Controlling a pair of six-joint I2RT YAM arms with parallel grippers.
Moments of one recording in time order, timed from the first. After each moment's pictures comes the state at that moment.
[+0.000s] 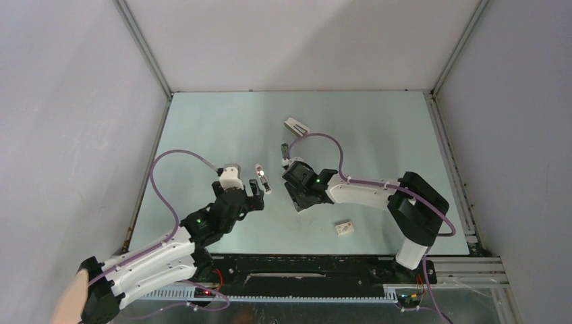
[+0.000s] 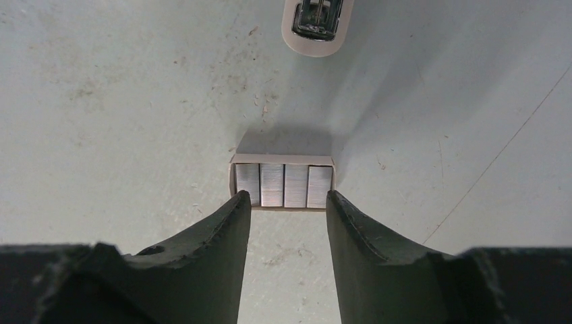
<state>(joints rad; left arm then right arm) -0.84 0.74 0.37 -0.20 -0.57 -0.60 0.98 1.74 1.09 -0.46 0.19 0.44</state>
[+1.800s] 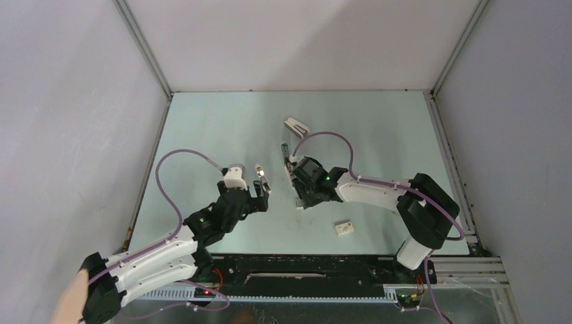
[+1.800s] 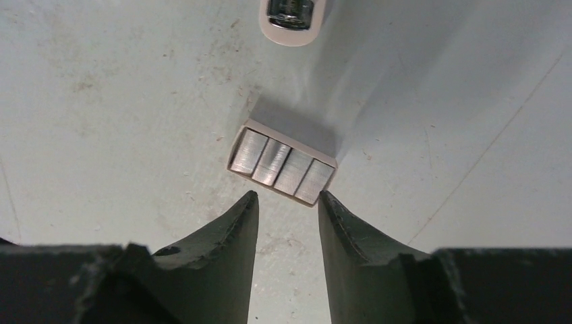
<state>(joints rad) -0.84 0.77 0.36 -0.13 -0.51 -0.60 0.91 1.68 1.02 -0.41 0.10 0.44</state>
